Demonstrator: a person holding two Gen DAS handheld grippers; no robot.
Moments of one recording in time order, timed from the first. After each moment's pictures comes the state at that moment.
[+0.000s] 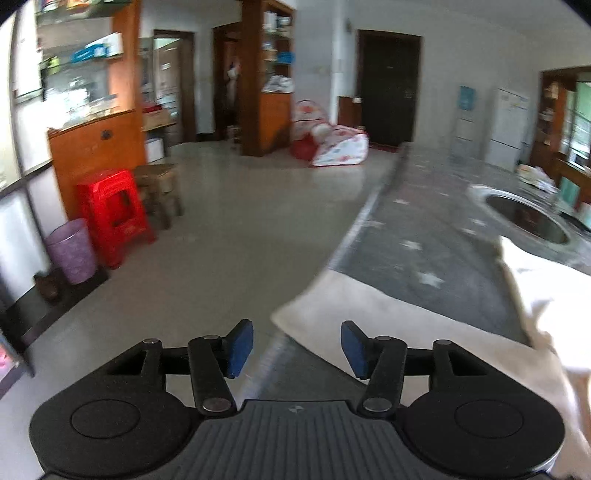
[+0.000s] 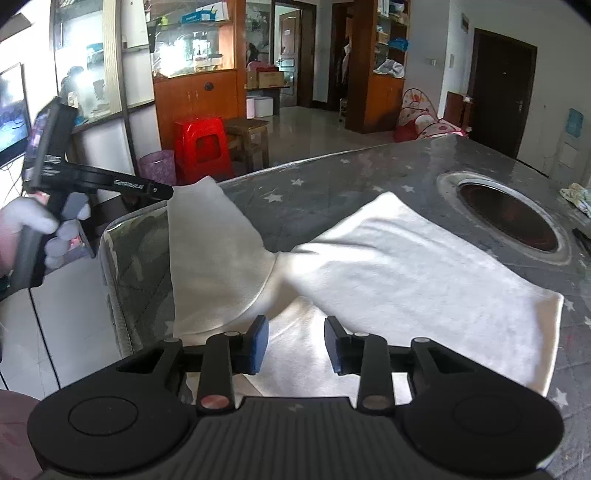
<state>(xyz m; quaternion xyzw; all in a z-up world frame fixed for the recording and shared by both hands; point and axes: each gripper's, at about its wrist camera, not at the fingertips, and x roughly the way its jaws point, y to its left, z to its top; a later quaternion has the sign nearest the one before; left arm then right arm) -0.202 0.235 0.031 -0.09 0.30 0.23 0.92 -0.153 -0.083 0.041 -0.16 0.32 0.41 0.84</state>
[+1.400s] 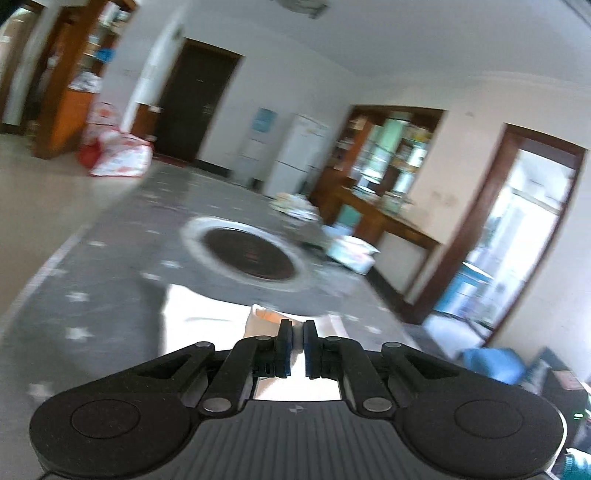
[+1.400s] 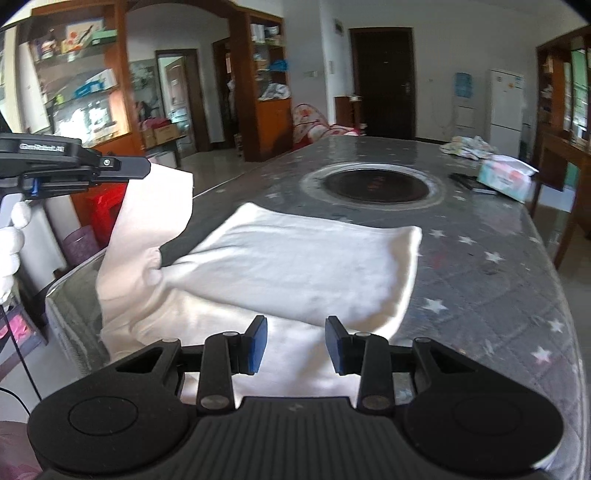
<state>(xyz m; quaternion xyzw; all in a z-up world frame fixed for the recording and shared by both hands) -0.185 0.080 0.128 -0.18 0.23 -0.16 0.94 -0.160 -0.206 0.054 -0.04 0.31 0.27 0.91</state>
